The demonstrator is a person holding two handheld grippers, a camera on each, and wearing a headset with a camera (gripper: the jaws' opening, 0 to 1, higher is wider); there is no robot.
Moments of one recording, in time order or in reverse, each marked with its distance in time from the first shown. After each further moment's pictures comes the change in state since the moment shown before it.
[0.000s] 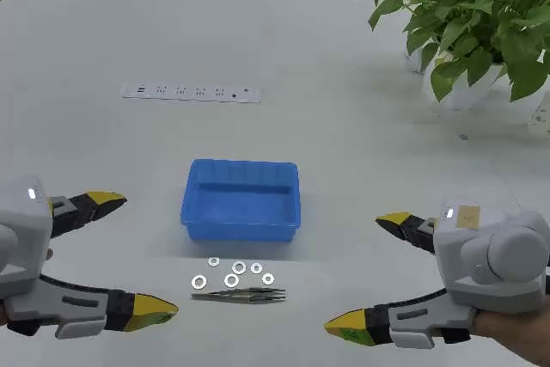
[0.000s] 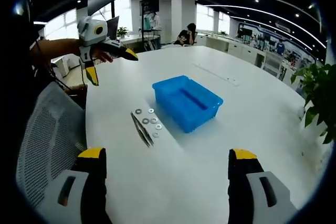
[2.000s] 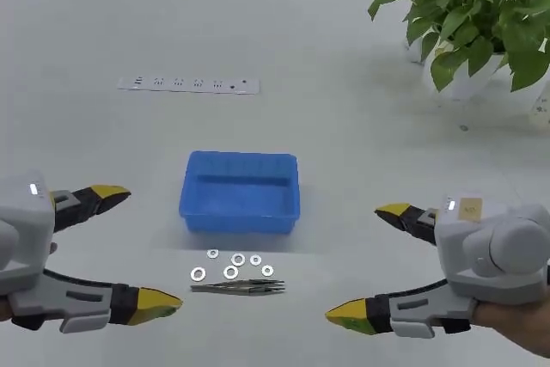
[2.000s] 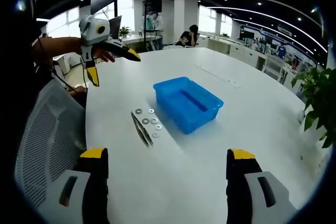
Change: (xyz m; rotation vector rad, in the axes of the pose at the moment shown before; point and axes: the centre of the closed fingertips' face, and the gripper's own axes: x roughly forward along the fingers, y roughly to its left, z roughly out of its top) left arm 0.004 -0.004 0.002 0.012 -0.009 -0.009; right arm 0.000 -0.002 0.000 -0.020 -0.005 -0.006
